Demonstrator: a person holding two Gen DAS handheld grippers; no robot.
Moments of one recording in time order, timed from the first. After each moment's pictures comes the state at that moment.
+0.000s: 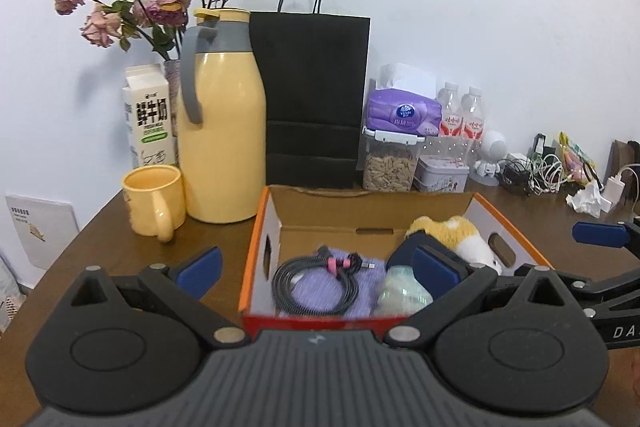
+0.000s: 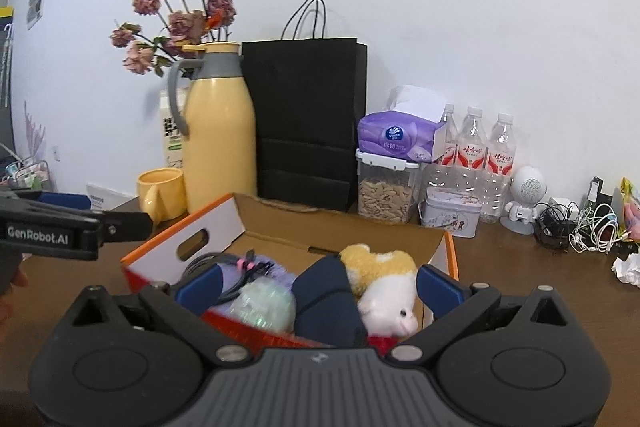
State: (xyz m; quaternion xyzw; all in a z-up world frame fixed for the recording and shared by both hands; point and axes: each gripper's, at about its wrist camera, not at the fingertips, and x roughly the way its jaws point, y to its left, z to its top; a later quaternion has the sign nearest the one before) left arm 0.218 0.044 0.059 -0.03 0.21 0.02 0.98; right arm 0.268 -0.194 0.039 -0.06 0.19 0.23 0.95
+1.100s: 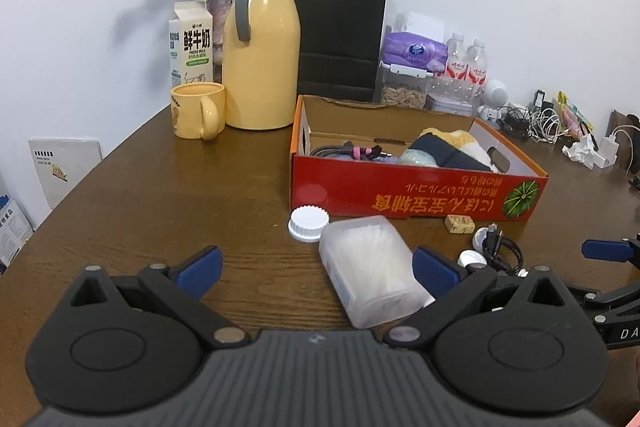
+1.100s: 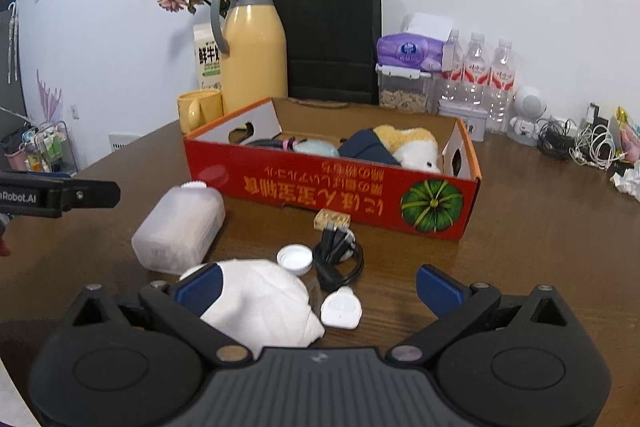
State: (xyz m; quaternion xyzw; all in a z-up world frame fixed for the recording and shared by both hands) left arm 0.115 0.061 0.008 -0.05 0.27 0.04 0.96; right arm 0.167 -0.211 -0.022 -0.06 0.27 0.23 0.93
